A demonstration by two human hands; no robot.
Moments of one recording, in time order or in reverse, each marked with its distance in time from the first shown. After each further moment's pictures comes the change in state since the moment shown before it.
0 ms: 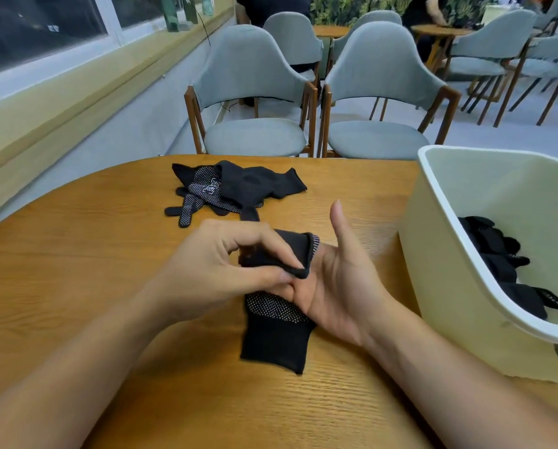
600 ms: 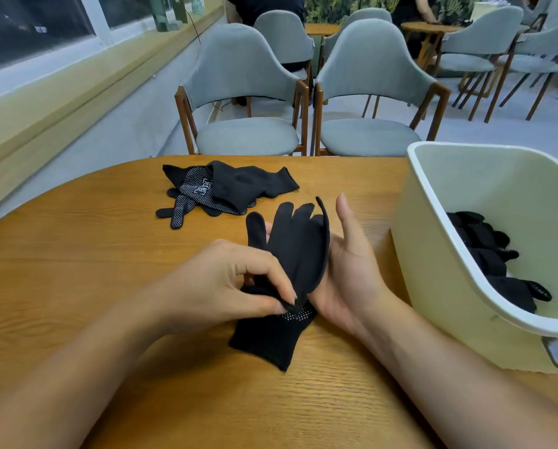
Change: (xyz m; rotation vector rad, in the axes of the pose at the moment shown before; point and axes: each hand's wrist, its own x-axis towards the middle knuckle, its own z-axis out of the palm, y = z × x) left_hand 0.003 -0.011 0.003 0.241 -0.235 -0.057; right_hand 0.001 -0.007 -0.006 0.103 0.258 -0.114
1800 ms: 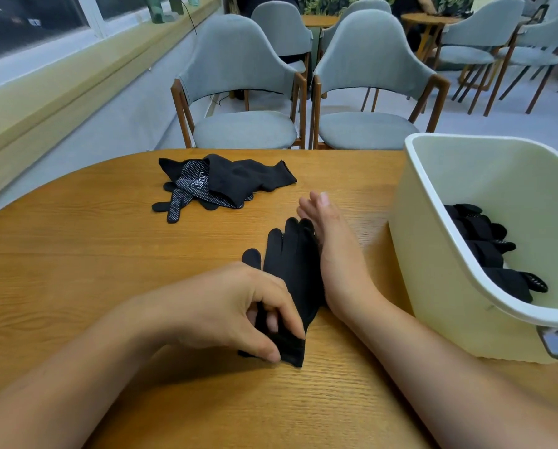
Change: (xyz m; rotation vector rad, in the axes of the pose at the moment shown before) left_hand 0.001 0.001 0.014 0.069 -0.353 -0.105; right_hand 0.011 0.007 -0.009 -0.749 0.390 -0.326
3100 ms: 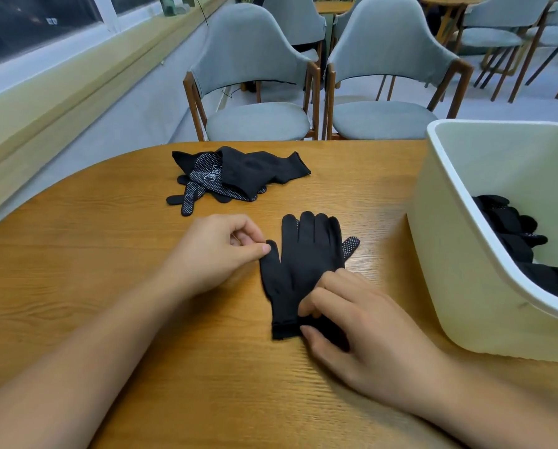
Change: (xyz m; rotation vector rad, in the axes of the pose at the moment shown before) left_hand 0.016 -0.053 -0.016 0.013 0.719 -0.362; right_hand -0.078 0.007 -0.048 -1.014 -0.459 -0.695
